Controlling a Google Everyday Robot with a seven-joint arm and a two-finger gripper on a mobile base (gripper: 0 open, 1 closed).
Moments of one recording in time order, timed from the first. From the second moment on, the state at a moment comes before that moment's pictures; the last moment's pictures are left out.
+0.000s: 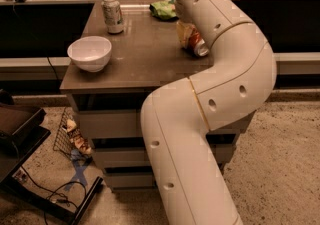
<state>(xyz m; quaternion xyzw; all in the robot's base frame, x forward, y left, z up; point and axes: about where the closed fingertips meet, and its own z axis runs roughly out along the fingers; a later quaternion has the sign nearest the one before) 0.787 -0.144 0.841 -0.24 0.96 -0.14 0.07</state>
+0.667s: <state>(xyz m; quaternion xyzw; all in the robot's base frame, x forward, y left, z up) 0.800 -0.143 0.835 -0.24 0.96 -0.15 0.09</state>
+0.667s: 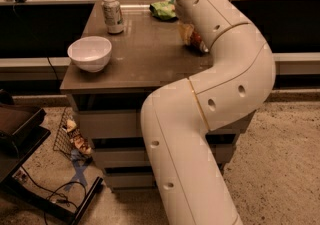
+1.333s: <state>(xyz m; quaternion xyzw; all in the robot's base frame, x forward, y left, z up) 0.805 -0.143 0.832 -0.24 0.95 -0.15 0.09</state>
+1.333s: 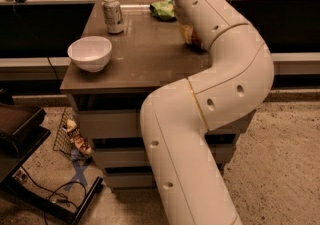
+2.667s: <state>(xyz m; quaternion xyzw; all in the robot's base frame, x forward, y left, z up) 0.783 -0.219 0.916 -0.22 0.93 0.01 0.29</state>
